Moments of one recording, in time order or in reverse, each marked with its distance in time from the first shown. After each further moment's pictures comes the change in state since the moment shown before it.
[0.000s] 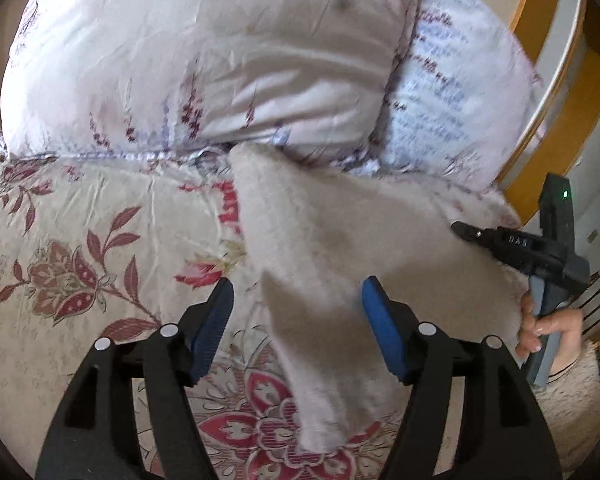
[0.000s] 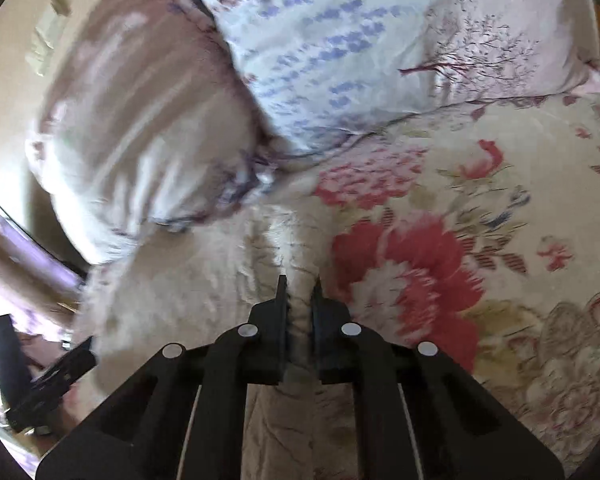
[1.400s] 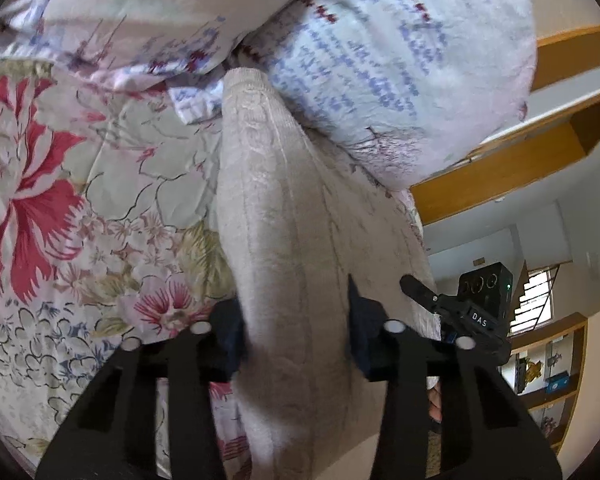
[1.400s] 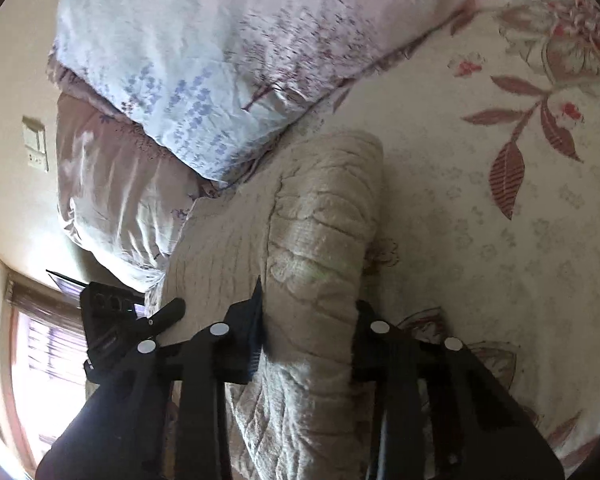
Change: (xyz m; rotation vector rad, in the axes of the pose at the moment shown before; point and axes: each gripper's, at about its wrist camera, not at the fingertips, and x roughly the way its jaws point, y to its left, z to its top) left arm 0.146 -0.096 0.042 -0.266 0.243 -0.477; right arm -0.061 -0.145 0.013 0.273 0.079 0.240
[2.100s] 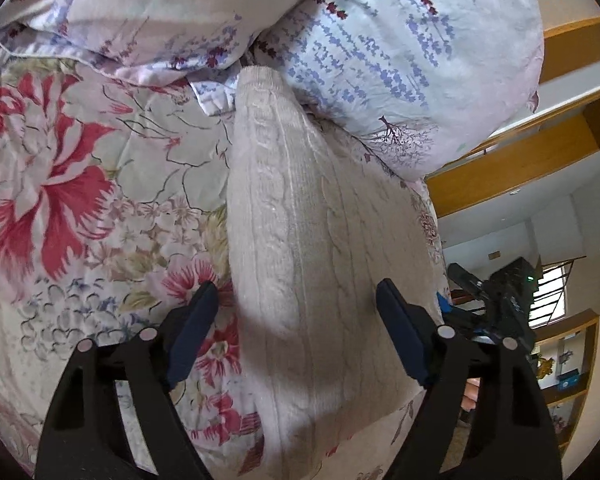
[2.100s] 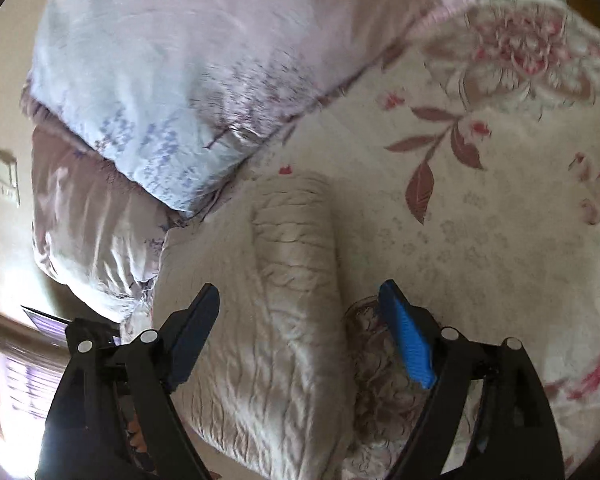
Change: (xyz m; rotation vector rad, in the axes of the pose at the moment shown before) left arm -0.017 0.010 -0.007 -0.017 0.039 0.066; right arm -0.032 -0.009 0.004 0.111 -0.050 -0.146
